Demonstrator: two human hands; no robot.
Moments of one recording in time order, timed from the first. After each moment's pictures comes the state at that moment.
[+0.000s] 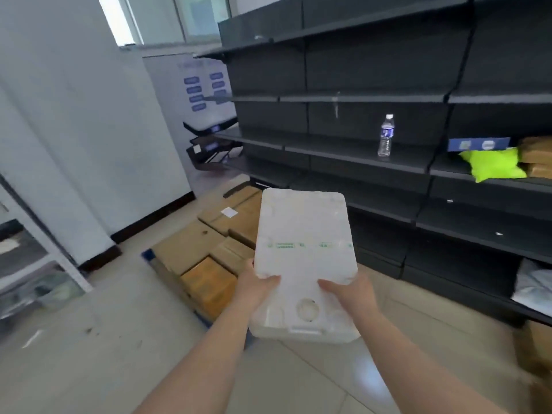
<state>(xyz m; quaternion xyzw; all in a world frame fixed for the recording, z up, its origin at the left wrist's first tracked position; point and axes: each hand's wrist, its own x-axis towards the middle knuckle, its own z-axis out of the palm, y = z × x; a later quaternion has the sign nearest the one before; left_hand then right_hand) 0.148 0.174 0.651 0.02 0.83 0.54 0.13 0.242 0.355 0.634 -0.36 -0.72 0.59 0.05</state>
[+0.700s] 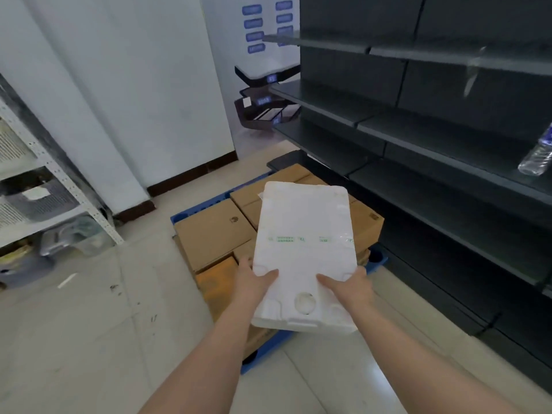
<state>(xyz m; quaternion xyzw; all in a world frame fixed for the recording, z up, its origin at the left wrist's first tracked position) -0.188 0.190 0.586 -0.16 0.80 0.57 0.09 -0.157 0.387 0.571 -0.31 -0.78 0.54 -0.06</state>
